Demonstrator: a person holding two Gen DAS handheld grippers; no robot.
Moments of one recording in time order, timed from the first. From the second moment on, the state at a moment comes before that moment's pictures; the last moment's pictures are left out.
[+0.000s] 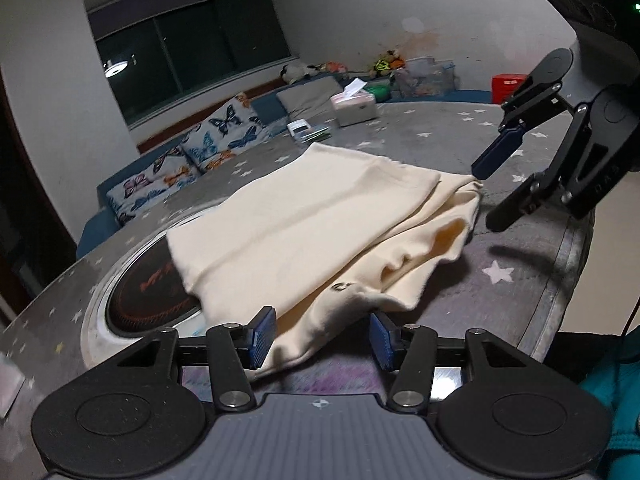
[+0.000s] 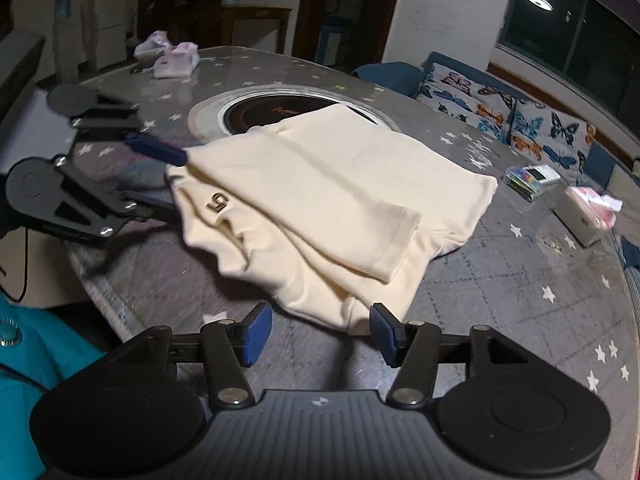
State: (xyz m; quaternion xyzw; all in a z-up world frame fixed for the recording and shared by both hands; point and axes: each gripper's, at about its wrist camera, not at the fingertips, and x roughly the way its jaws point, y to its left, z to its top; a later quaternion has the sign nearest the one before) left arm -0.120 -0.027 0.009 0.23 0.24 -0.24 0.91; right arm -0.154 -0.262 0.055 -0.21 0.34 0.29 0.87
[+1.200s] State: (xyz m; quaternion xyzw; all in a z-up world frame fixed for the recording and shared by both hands) left arm -0.095 0.001 0.004 0.22 0.24 -0.22 0.92; right arm -0.088 -0.244 0.069 -0.15 0.32 0.31 0.88
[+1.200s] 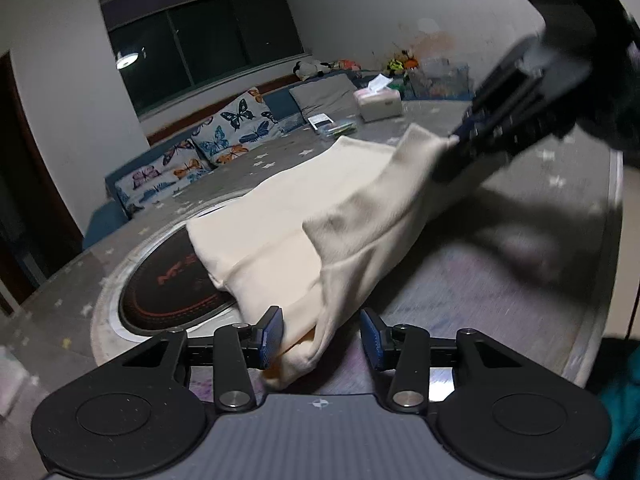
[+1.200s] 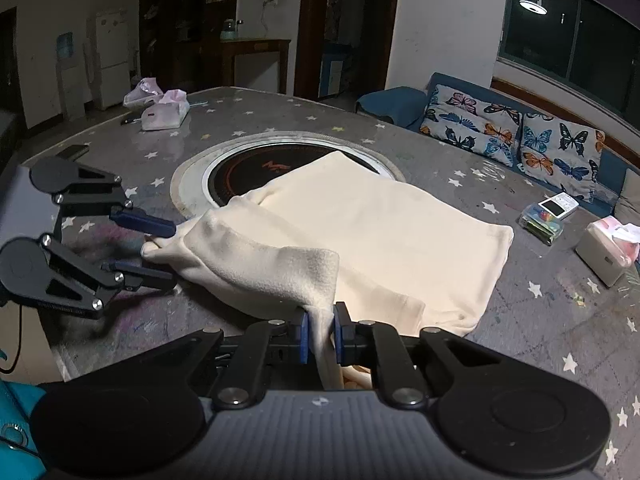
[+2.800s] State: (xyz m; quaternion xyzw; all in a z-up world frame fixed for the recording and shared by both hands) left arm -0.002 0.006 0.059 0.16 0.25 -0.20 0.93; right arm -0.035 -0.255 0.111 -0.13 0.30 0.30 0.90
